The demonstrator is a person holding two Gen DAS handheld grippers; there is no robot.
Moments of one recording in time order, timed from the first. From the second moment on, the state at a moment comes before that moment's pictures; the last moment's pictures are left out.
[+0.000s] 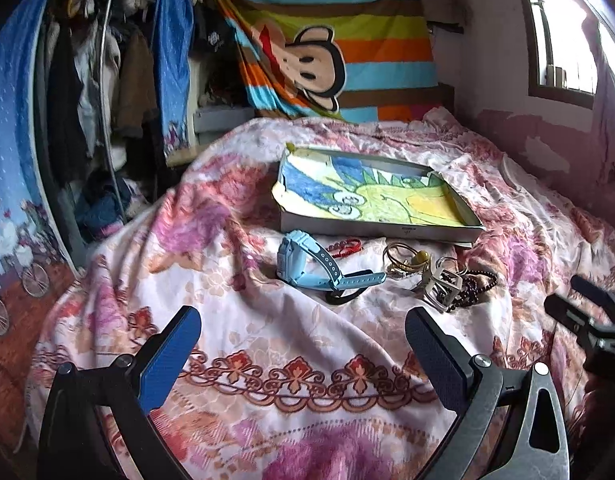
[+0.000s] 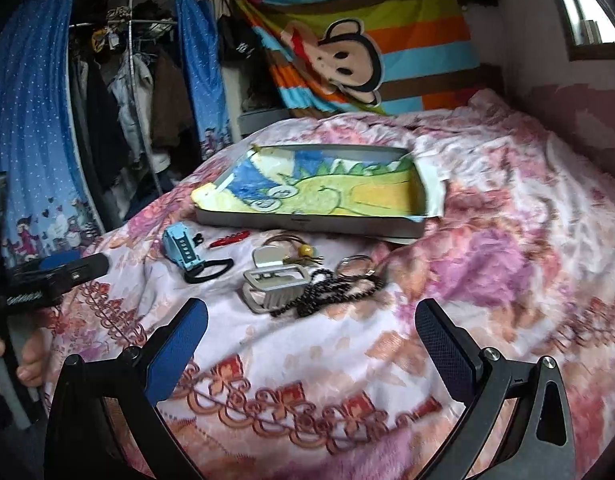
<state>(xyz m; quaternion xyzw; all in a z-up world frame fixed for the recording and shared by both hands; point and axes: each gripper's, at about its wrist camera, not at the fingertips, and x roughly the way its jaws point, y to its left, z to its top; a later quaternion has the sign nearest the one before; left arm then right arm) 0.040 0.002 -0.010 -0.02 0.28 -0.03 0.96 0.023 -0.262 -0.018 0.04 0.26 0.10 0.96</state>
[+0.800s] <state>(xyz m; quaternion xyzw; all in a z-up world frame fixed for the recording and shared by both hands) 0.189 0.009 -0.048 -0.04 0.40 -0.05 0.91 0.157 -0.219 -0.075 0.04 0.44 0.24 0.86</state>
